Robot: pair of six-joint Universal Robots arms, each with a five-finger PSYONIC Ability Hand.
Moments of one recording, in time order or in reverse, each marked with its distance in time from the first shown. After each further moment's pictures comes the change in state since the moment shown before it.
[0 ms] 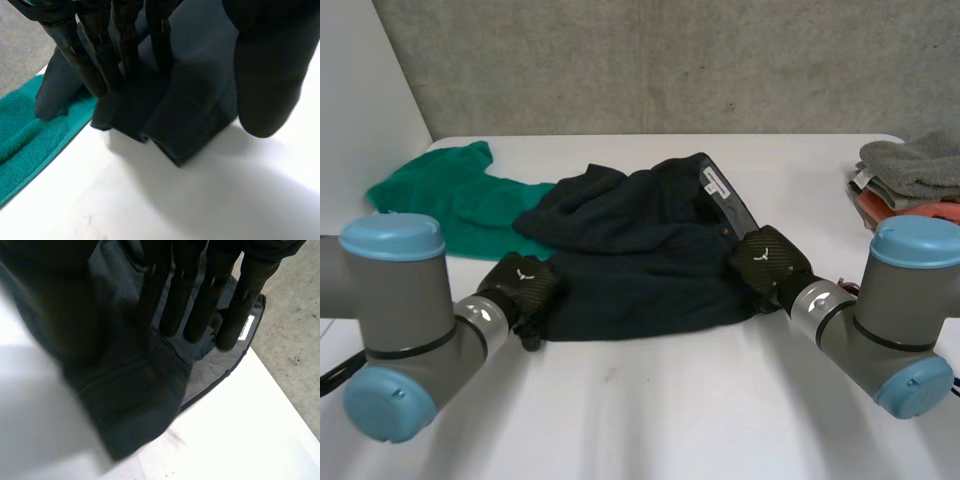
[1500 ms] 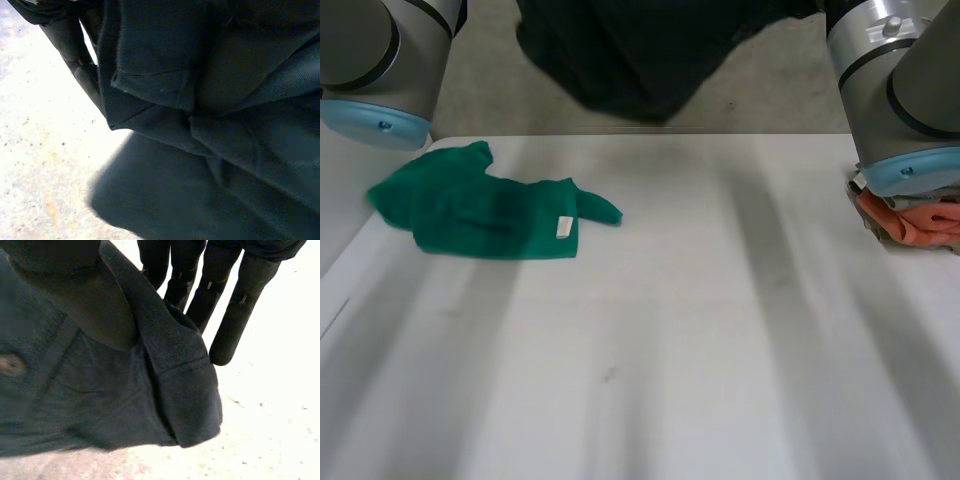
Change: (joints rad) left arm 0.002 -0.113 1.073 0.137 0.012 -0.396; right arm 0.083 -0.057 -0.789 0.033 0.277 0.454; left_hand 0.605 0.724 0.715 0.721 0.678; right_hand 0.100 0.168 0.207 0.240 0.233
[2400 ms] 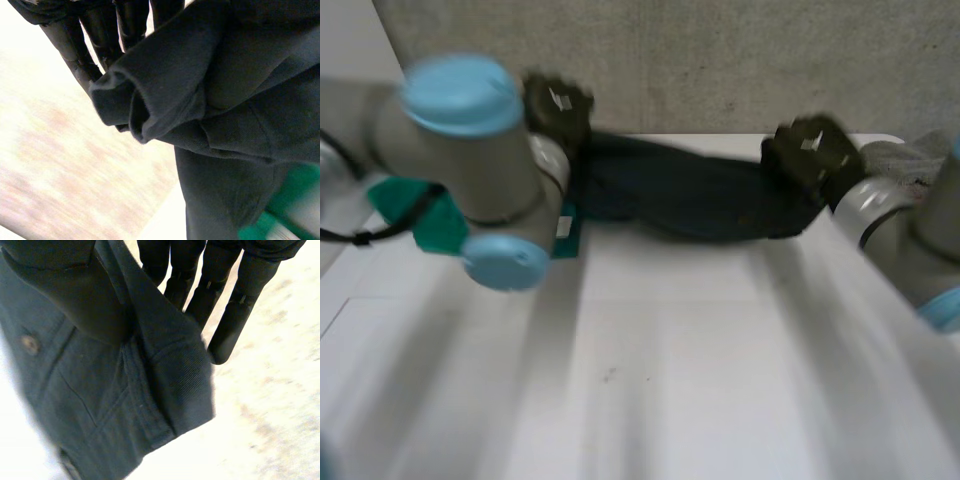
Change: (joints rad) left arm -0.201 -0.081 -0.247 -0.169 -0.333 0.508; right arm -0.146 -0.122 0.560 0.054 -0.259 -0.225; left_hand 0.001 -0.006 -0.003 -0.009 -0.030; right_hand -0.023 -0.004 -0.005 -0.006 -0.025
